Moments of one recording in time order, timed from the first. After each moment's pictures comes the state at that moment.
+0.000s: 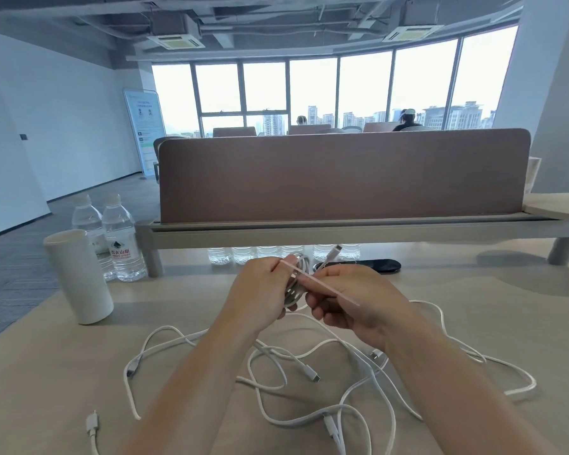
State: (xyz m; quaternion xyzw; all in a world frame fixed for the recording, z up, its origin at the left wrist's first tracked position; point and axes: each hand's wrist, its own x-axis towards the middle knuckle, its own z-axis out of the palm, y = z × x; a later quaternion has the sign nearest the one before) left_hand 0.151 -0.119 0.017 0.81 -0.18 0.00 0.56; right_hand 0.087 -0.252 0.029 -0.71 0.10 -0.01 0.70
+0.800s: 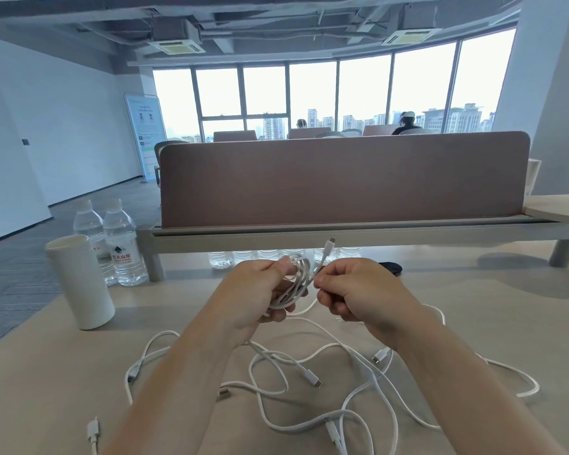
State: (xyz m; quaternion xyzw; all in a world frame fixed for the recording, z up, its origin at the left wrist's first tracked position) left_hand 0.151 -0.107 0.028 0.72 -0.15 -0.14 0.66; right_hand 0.085 -0.261 0.034 -0.78 0.09 -0.07 0.62
